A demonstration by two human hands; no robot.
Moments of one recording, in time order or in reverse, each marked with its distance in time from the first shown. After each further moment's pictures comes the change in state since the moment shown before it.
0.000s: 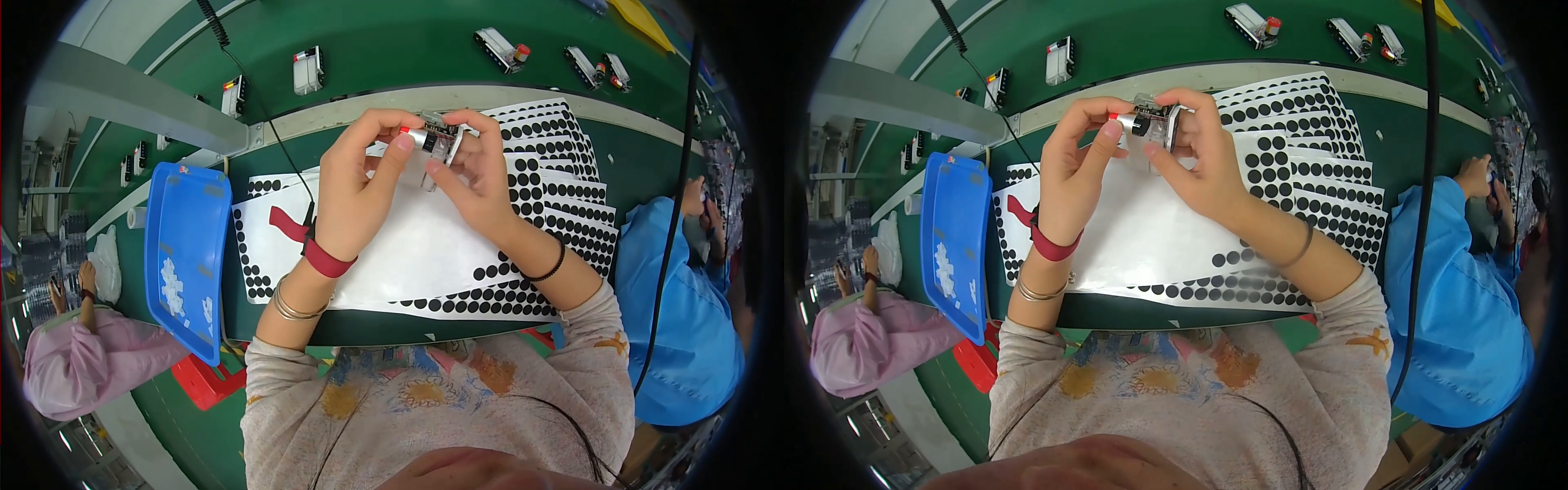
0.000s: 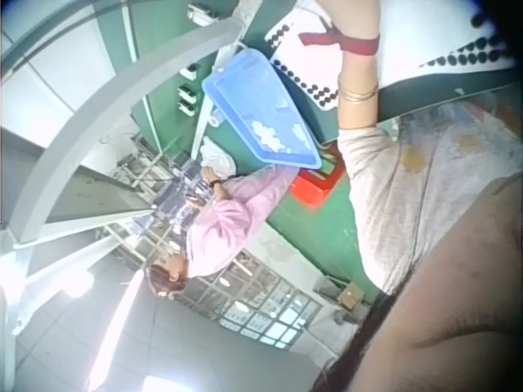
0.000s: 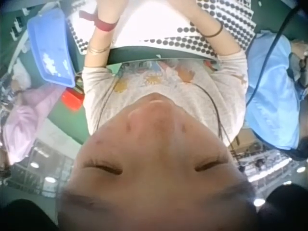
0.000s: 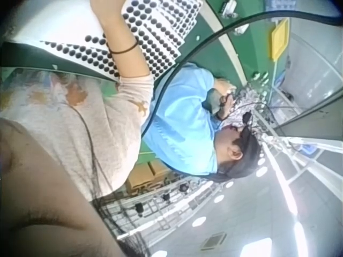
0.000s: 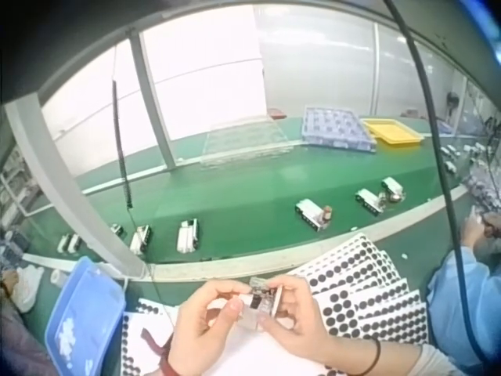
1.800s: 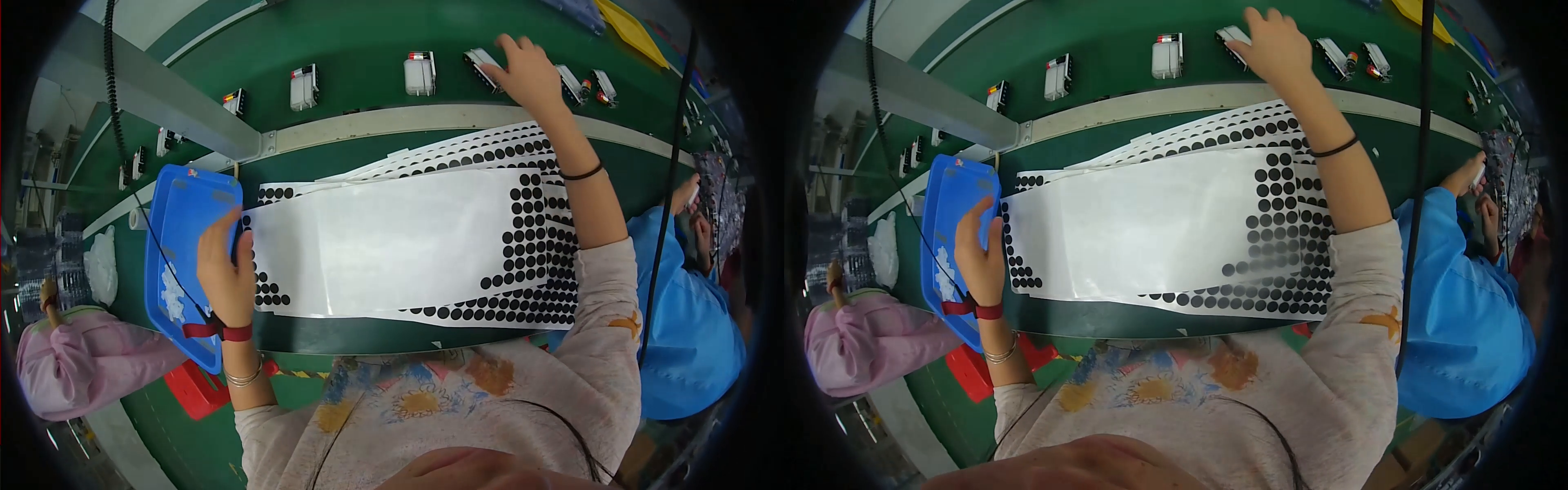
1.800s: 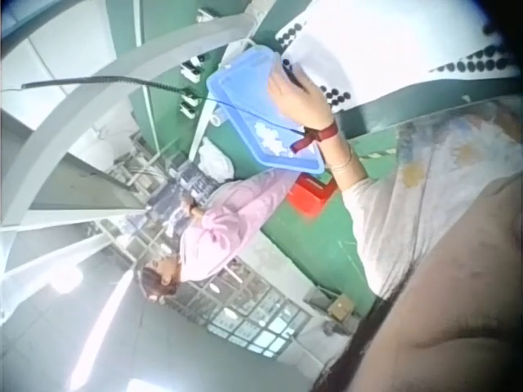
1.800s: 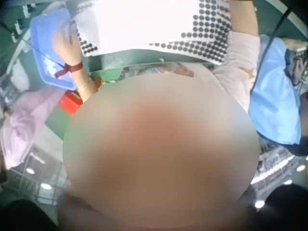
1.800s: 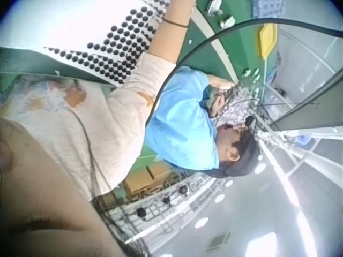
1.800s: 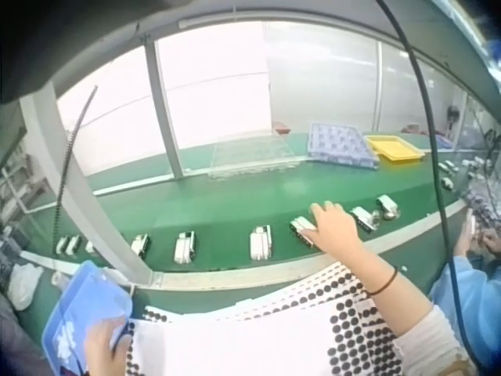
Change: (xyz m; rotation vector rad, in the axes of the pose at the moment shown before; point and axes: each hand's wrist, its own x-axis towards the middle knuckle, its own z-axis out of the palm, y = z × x) left_hand -0.103 -0.010 -0.142 1.076 0.350 0.035; right_hand 0.128 0.012 -0.095 -1.711 0.164 -0.104
